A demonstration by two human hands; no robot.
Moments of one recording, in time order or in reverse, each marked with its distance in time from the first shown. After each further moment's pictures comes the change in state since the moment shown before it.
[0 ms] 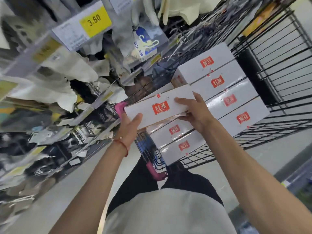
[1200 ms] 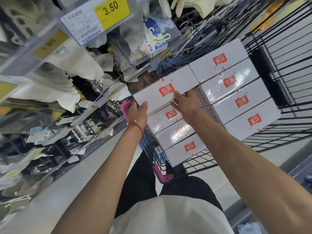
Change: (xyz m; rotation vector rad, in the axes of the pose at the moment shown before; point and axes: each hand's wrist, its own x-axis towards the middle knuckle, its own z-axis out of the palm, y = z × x) left_hand 0.052 0.023 0.013 0.016 0.146 -0.109; right_hand 0.070 0.026 0.058 -0.039 0.156 0.021
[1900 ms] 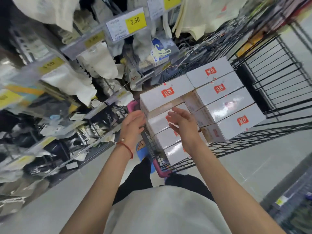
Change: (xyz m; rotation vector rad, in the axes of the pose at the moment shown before) left_hand -0.104 -0.029 -0.061 -0.320 -0.117 0.112; right_hand -0.152 0.034 -0.009 0.046 -0.036 -0.134
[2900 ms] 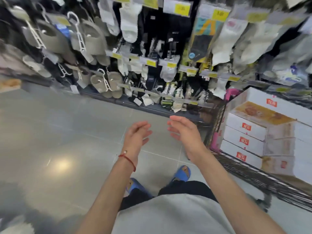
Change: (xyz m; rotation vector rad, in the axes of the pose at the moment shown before) left_hand -0.313 -0.222 -0.169 -0.583 0.642 0.100; right_hand -0.254 0.181 0.048 -0.649 -0.795 -0.048
